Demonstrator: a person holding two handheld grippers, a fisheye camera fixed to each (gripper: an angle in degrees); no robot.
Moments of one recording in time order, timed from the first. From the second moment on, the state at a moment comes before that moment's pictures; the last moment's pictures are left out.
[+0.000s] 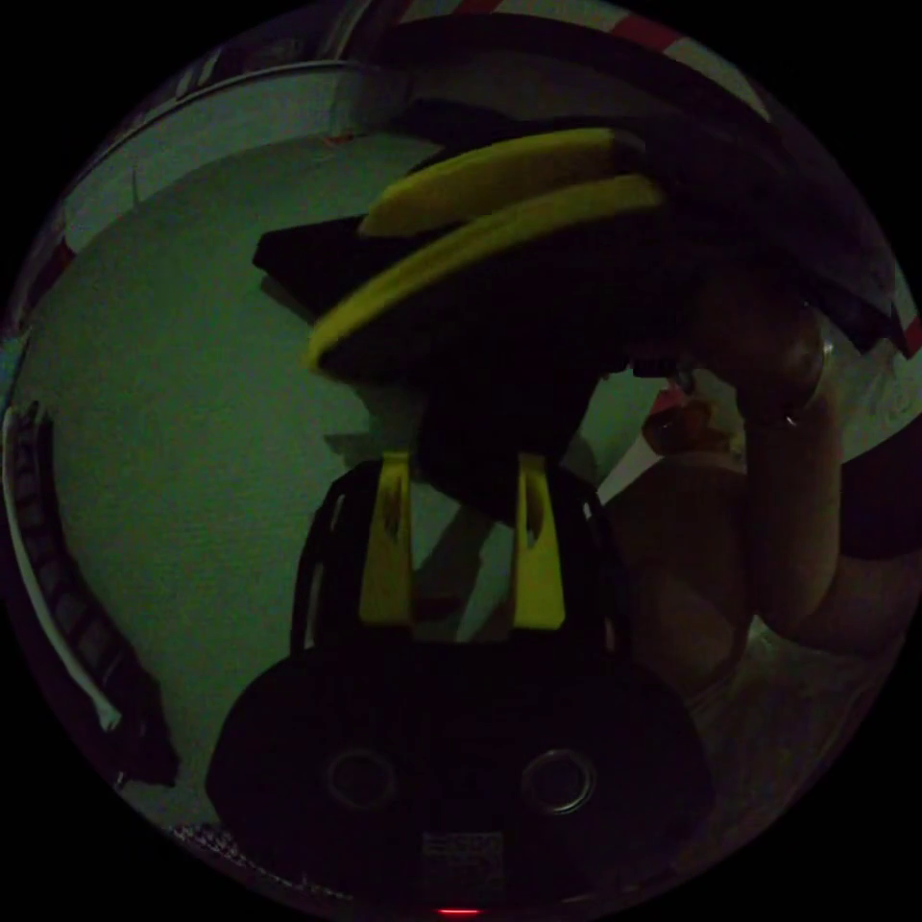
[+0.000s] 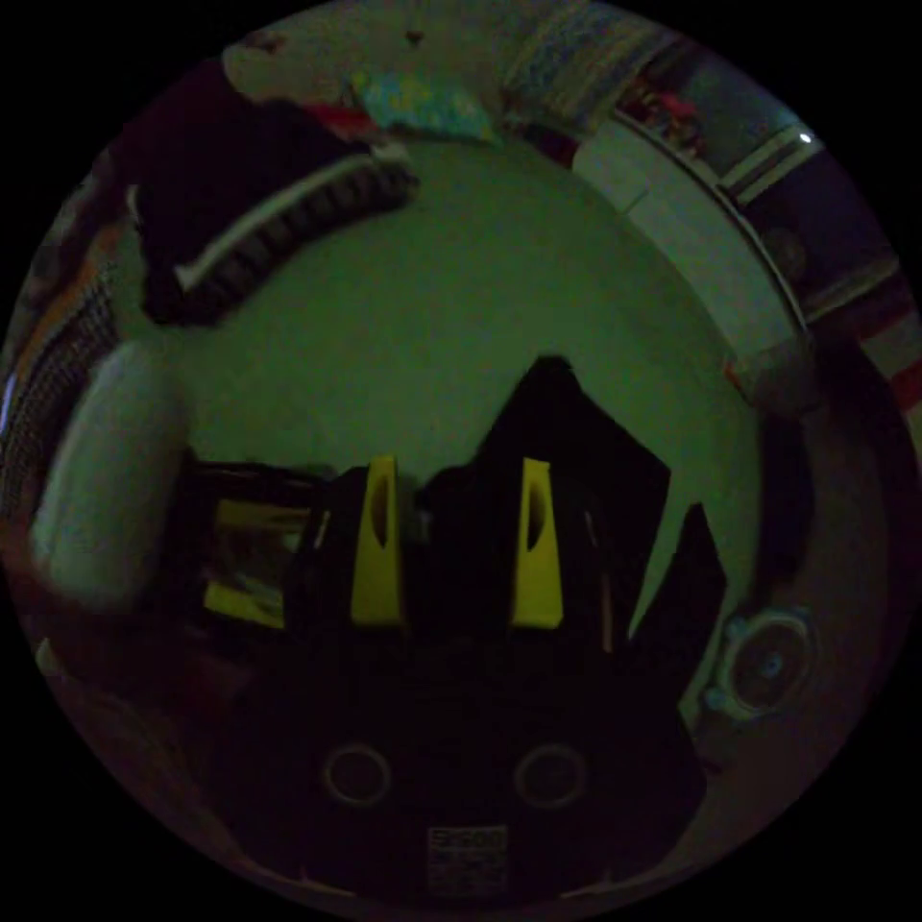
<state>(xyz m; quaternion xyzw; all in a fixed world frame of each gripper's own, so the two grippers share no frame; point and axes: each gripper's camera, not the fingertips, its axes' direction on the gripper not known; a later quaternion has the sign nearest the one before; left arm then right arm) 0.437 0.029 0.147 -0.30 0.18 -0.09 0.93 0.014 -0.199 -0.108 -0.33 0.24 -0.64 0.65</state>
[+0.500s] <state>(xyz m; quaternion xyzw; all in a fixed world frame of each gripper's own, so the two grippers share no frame) 0.378 0.039 0.054 -0.23 0.21 -0.13 0.94 0.020 -0.289 -0.175 -0.23 0.02 -0.42 0.88</state>
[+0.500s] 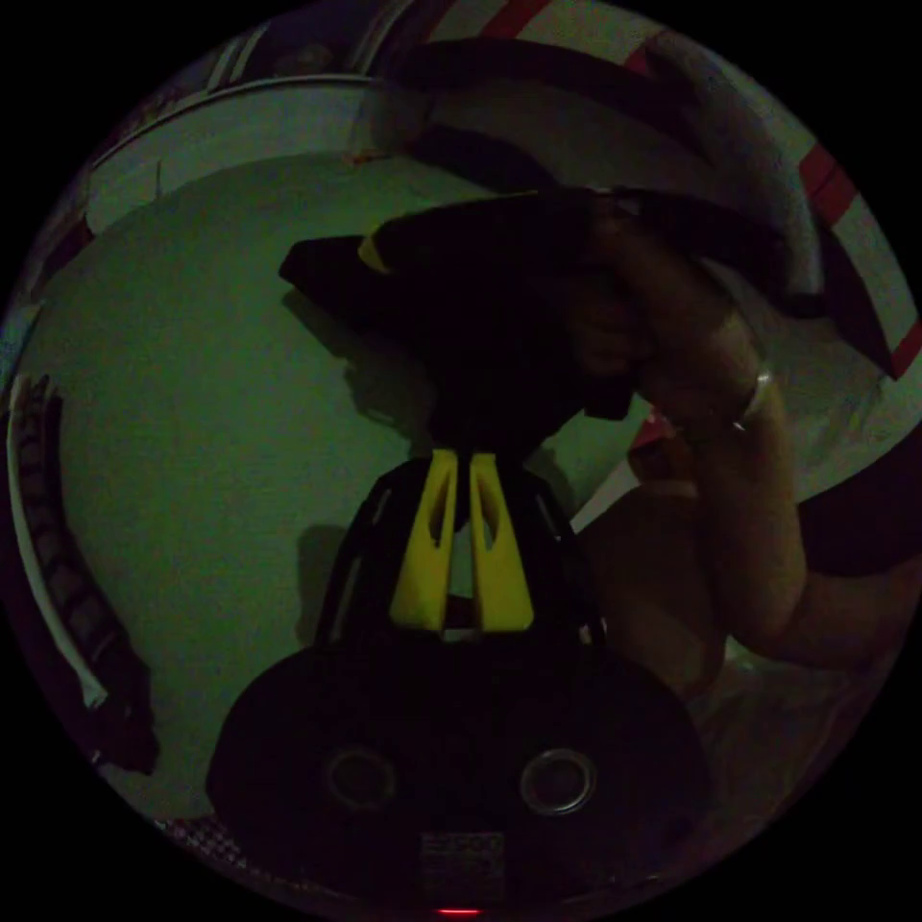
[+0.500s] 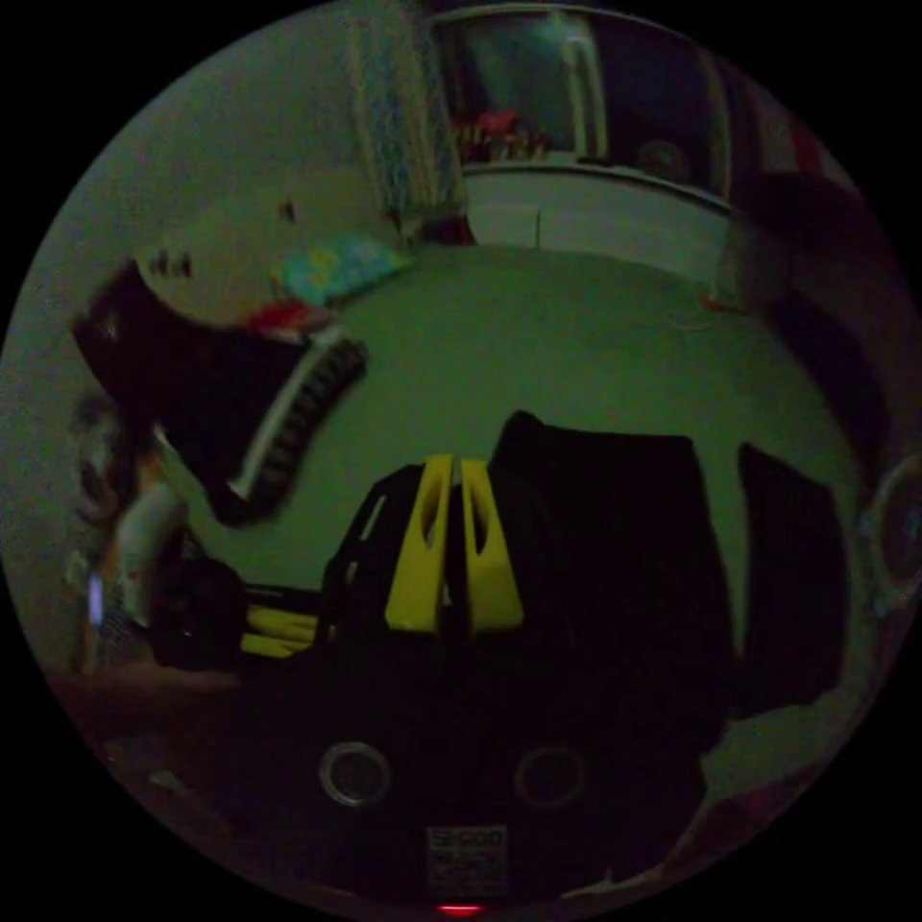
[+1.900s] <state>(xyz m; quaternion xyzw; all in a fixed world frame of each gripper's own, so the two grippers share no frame) 0.179 0.150 -0.255 -0.13 -0.01 -0.39 0.91 0.027 -0.236 -0.190 -0.42 -0.06 -0.51 0.75</state>
